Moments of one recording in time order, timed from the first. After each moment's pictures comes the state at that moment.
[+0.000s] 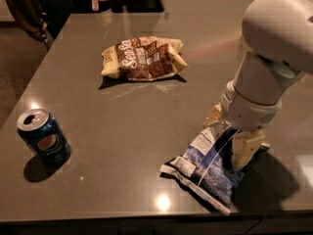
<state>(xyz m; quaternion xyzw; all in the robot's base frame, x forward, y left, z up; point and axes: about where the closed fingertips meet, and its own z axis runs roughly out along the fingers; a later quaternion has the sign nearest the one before) 0.400 -0.164 0.842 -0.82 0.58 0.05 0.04</state>
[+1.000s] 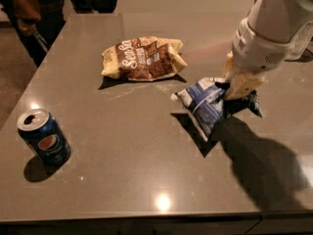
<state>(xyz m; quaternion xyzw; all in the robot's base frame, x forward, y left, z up) 0.484 -0.179 0.924 -0.76 0.65 -0.01 0.11</state>
